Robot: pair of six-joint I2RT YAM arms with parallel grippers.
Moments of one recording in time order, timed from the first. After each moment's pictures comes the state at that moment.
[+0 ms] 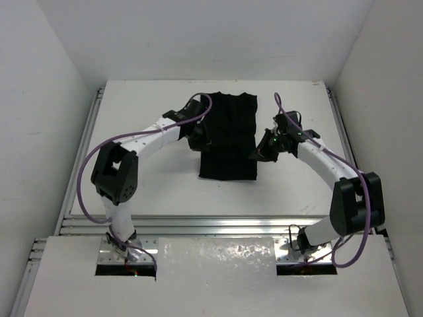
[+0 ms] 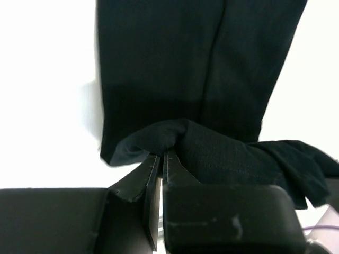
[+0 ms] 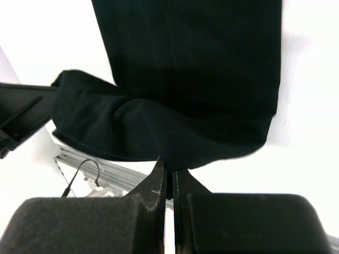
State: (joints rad) left arm -0.51 1.85 1.47 -0.70 0.10 -0.75; right arm 0.24 1.47 0.98 -0.50 -0.38 0.72
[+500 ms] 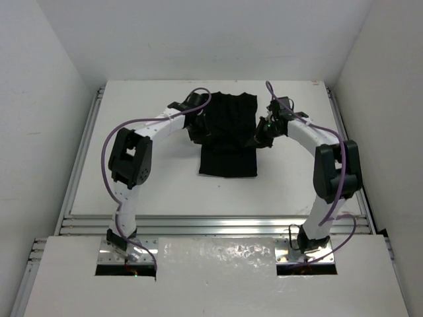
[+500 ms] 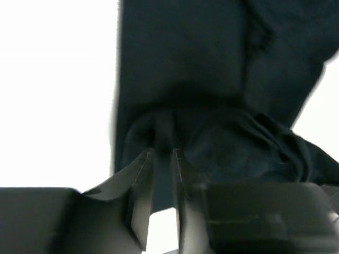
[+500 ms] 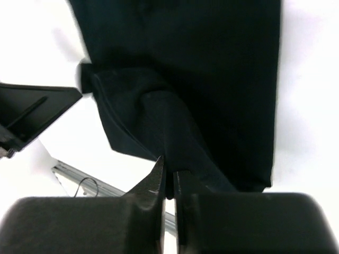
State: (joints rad) left arm -0.44 2.12 1.74 -0.73 0.12 -0.72; right arm 0.18 1.81 1.26 -0.51 -0.43 0.64
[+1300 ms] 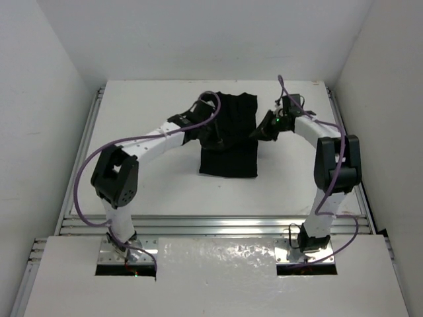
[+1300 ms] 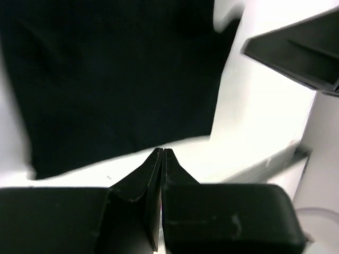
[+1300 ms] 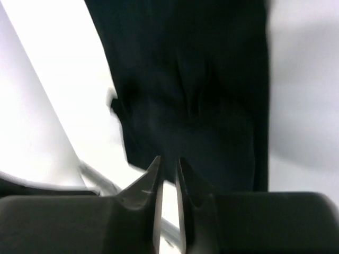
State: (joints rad) left arm -0.55 1.84 1.48 -0.51 0.14 -0.80; right arm 0.07 1.93 1.35 -0.40 -0.56 0.63
